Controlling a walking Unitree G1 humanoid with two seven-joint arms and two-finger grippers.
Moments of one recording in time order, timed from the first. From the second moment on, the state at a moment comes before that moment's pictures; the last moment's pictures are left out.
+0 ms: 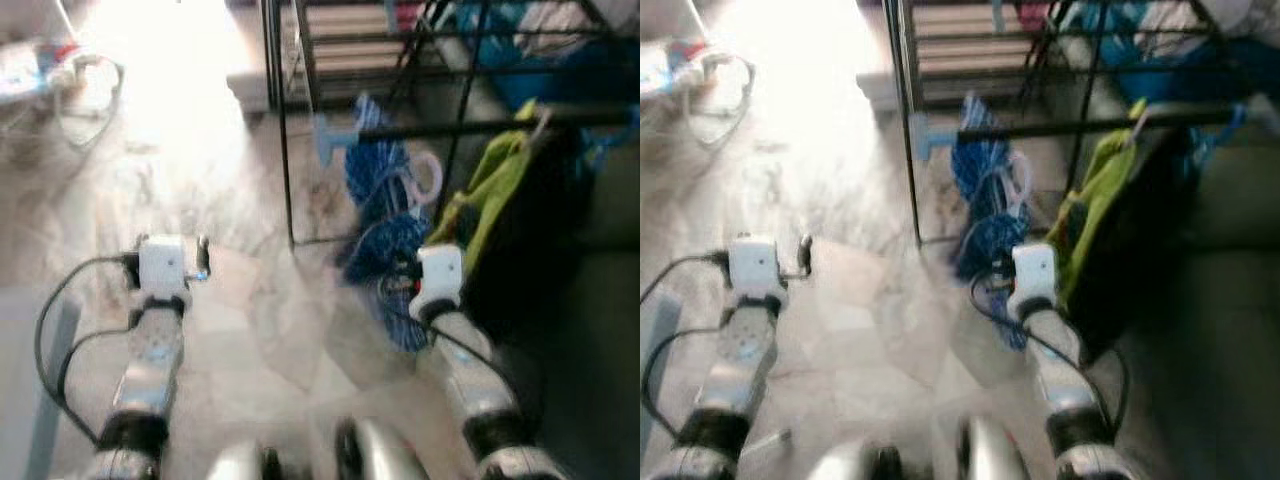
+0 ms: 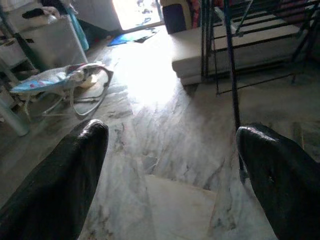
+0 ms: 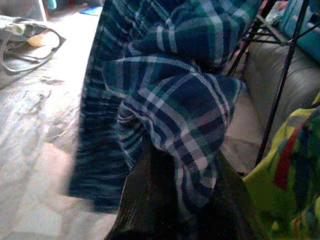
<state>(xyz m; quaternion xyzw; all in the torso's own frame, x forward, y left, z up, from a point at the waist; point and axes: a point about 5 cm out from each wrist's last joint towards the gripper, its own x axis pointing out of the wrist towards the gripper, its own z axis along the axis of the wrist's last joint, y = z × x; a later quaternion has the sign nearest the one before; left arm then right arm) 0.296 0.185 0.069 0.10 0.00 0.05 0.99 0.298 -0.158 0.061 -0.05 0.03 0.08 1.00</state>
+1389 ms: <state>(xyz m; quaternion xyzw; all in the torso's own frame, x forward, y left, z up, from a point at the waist) 0.296 0.181 0.066 0.11 0.01 0.07 0.99 0.329 -0.137 0.056 -0.04 0.14 0.06 0.99</state>
